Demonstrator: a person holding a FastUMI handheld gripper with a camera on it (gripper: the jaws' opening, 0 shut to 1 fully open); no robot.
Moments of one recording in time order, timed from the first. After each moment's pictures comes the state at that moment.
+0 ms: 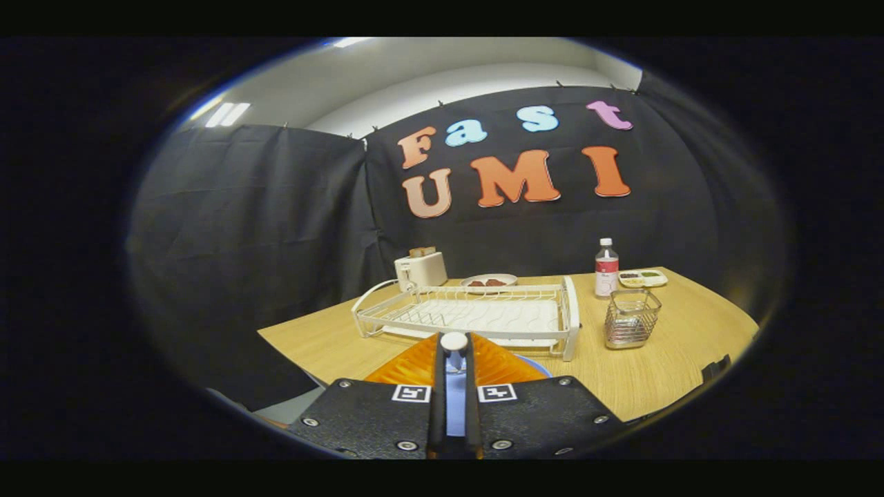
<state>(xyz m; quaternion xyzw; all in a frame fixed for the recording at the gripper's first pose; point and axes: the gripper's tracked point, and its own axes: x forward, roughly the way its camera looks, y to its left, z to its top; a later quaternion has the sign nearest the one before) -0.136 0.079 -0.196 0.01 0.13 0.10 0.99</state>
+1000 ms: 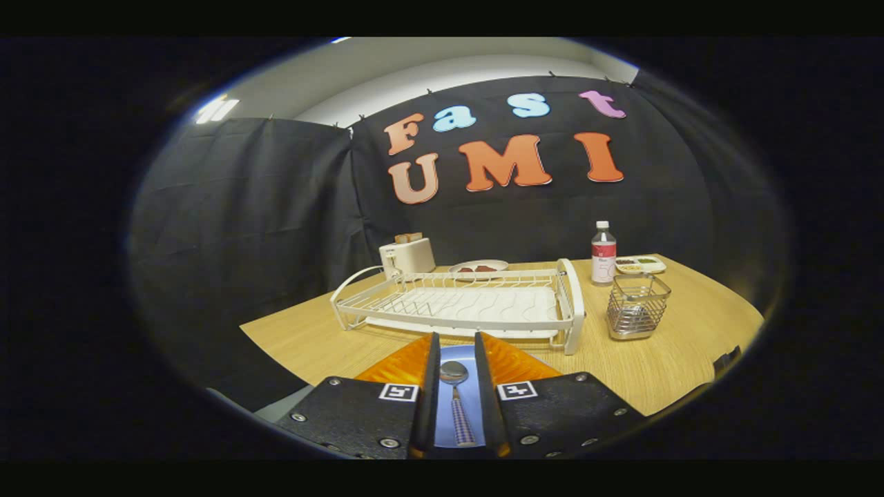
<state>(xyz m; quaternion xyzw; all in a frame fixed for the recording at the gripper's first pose) -0.113 0.070 -0.213 0.02 0.16 0.08 0.98</state>
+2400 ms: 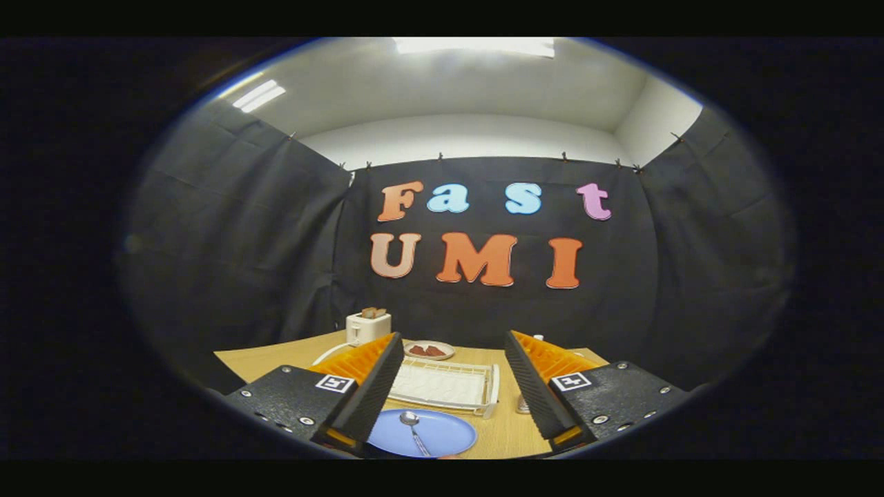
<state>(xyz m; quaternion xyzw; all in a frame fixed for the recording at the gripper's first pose) -0.151 0.072 -0.003 -0.09 -0.01 0.00 1.00</state>
